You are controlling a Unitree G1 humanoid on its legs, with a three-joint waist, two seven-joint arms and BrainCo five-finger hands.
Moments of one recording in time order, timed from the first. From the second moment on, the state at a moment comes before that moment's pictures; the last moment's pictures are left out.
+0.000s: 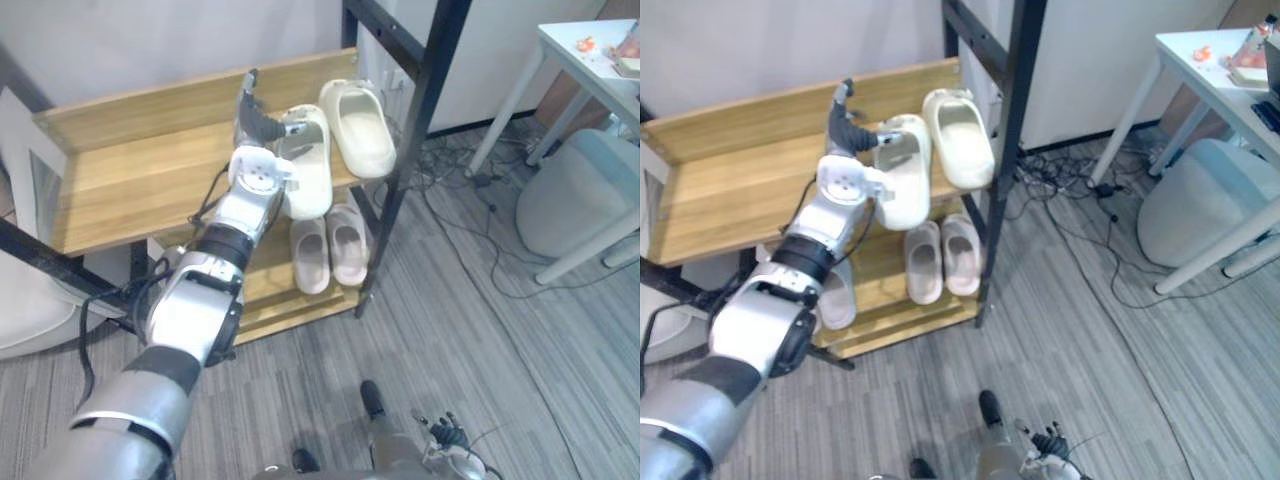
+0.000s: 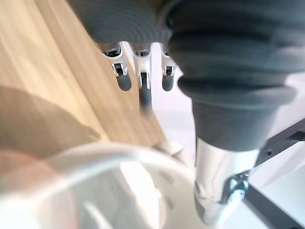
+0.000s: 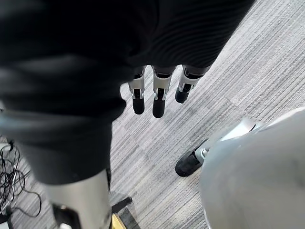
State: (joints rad) left arm -1.17 0.24 -0.18 0.93 0.03 0.04 0.43; right arm 0.08 -0.02 -0.18 0.97 0.24 -0.10 -0.17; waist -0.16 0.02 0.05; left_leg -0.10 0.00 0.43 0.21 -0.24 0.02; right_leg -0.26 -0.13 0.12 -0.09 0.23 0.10
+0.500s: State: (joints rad) left arm -1.12 0.25 -0.18 0.91 -0.02 0.01 0.43; right arm 0.04 -0.08 -0.15 1.02 0.25 -0.09 -0.17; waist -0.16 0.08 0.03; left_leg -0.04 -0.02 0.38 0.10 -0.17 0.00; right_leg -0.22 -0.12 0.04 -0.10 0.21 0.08
